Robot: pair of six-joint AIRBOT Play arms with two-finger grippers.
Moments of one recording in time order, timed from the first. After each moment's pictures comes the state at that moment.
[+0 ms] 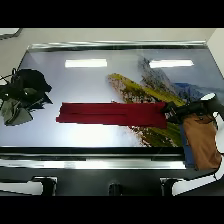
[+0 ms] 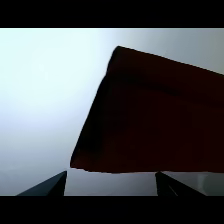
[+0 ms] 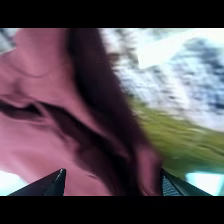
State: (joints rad) left arm 0.28 -1.57 1.51 1.17 -1.44 -1.49; right arm -0.40 -1.76 1.29 -0.87 1.33 1.41
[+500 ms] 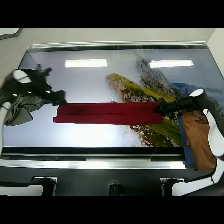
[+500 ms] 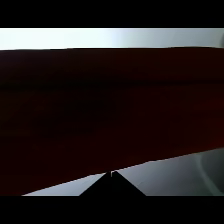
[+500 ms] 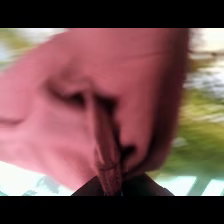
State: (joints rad) left arm -0.03 -1.55 1.48 1.14 -1.34 -1.48; right arm -0.24 -1.70 1.30 -0.83 1.28 1.48
